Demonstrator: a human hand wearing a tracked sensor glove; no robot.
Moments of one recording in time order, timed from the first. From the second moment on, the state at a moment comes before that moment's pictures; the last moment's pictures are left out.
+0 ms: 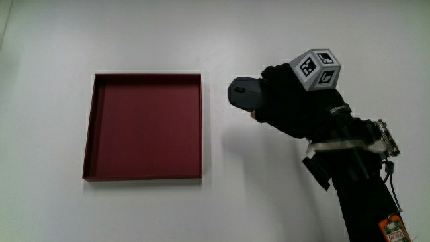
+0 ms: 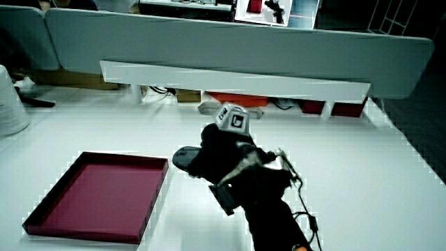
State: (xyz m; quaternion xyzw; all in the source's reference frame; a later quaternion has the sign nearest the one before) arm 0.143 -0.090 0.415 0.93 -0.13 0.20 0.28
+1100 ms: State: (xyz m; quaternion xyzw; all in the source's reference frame) arm 0.179 -0.086 0.524 0.91 -0.03 0.17 0.37
